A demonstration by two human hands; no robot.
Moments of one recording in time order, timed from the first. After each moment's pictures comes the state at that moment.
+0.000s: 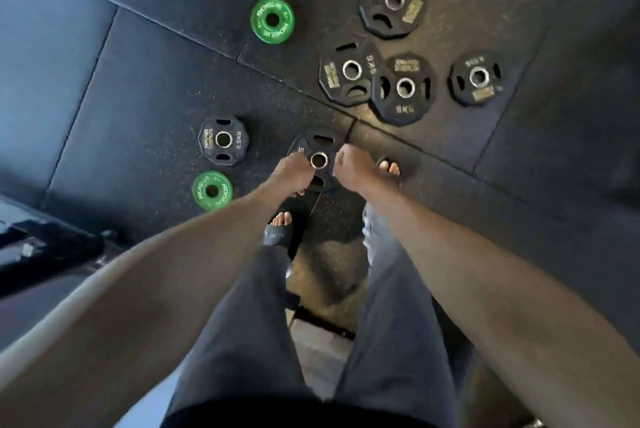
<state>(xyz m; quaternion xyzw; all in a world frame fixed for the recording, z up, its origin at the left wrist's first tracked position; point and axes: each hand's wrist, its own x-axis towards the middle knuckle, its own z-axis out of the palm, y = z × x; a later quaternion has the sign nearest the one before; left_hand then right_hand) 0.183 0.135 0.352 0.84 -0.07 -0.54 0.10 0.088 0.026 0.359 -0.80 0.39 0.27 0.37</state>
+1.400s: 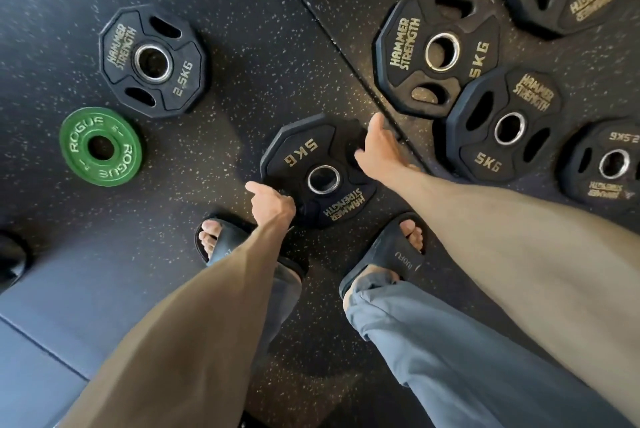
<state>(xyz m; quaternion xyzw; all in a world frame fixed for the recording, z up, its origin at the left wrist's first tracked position) 0.171 0.148 -0.052 0.80 0.40 -0.41 0.19 0.194 -0.048 -0.047 -0.86 0.28 0.34 0.26</state>
